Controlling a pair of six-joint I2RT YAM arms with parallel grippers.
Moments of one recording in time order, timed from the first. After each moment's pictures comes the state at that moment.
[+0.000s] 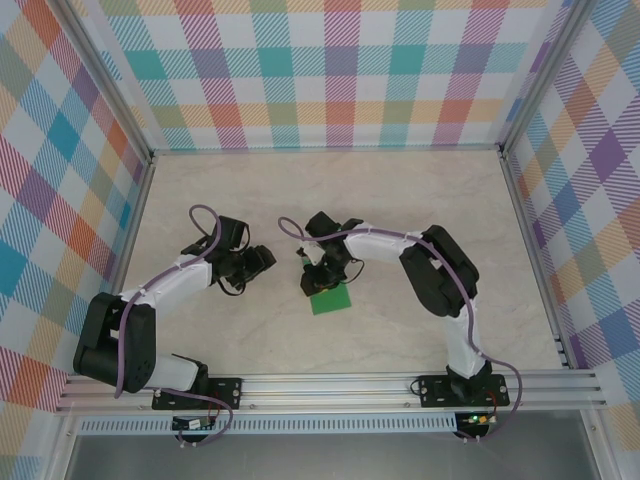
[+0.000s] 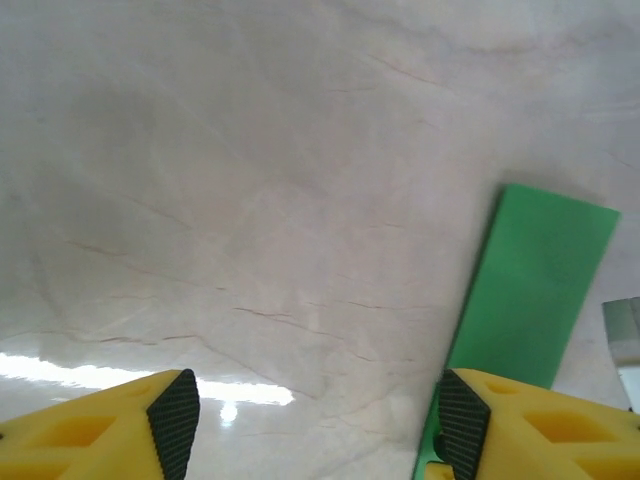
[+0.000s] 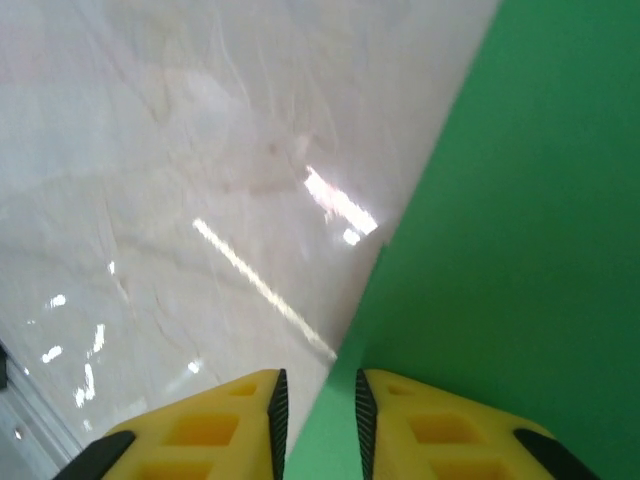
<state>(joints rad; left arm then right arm) -0.30 1.39 0.77 -0.43 0.23 -0.86 0.77 2.05 1.39 -0.70 -0.50 0.26</state>
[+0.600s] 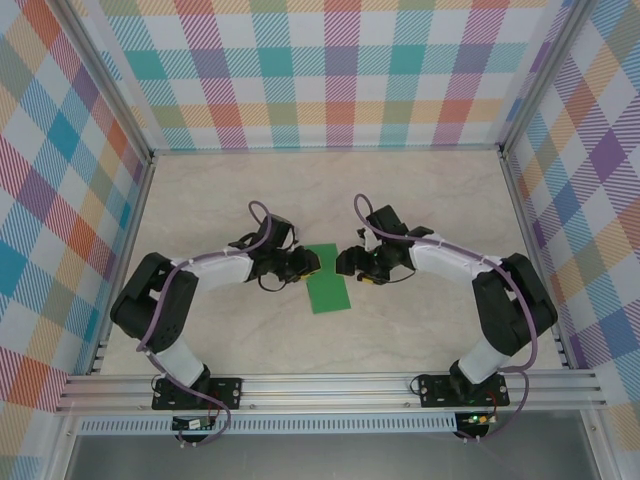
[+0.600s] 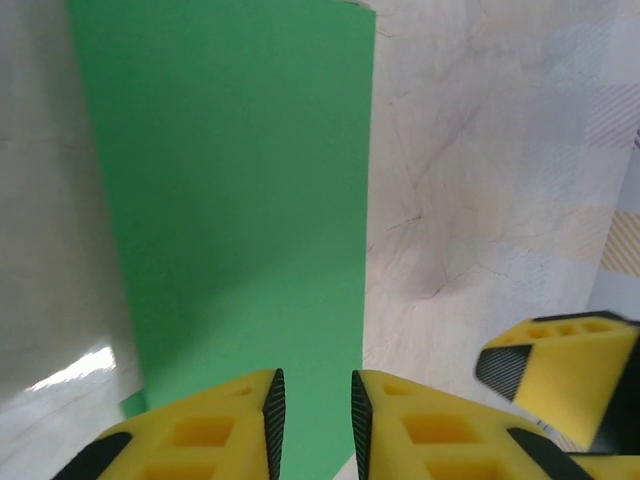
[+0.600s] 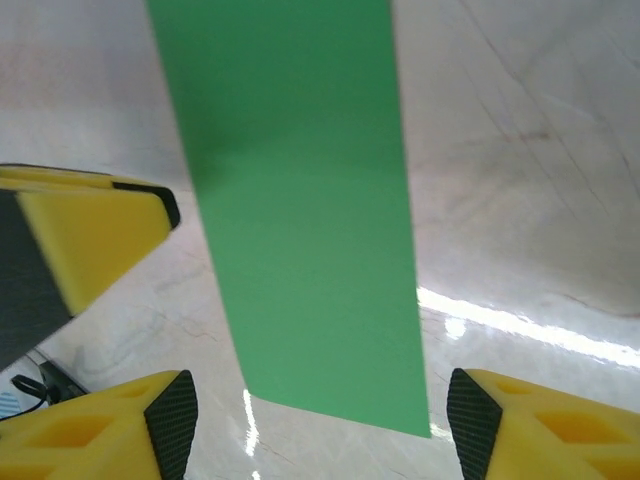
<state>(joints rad) -0.54 1.68 0.88 -0.11 0.45 -0.90 0.57 1.61 0.96 -0.47 -0.46 0.69</state>
